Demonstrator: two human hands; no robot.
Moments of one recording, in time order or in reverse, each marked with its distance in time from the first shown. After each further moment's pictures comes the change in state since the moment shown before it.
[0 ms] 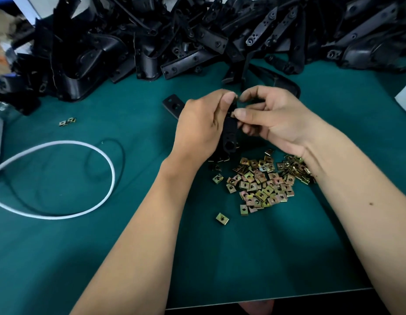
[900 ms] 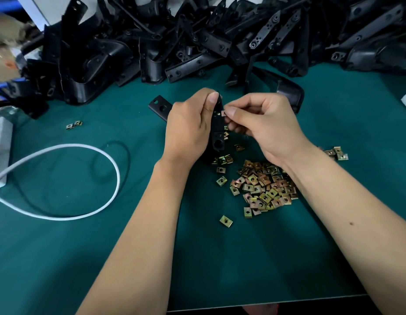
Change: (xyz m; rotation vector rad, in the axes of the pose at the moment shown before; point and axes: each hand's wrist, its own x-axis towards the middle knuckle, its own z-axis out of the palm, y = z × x) left_hand 0.000 -0.019 -0.014 0.038 0.086 -0.040; right_hand 0.004 0.015 0.034 -0.102 0.228 -0.251
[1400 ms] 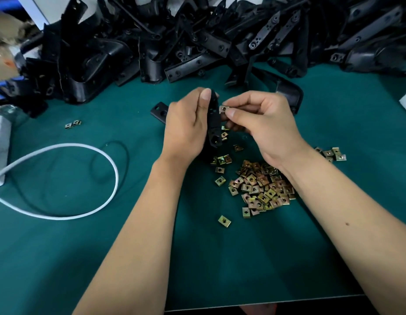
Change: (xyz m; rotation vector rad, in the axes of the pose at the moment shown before) left_hand 0.001 -0.002 0.000 -0.062 0.009 -0.072; right_hand 0.000 0.003 0.000 0.036 0.004 -0.049
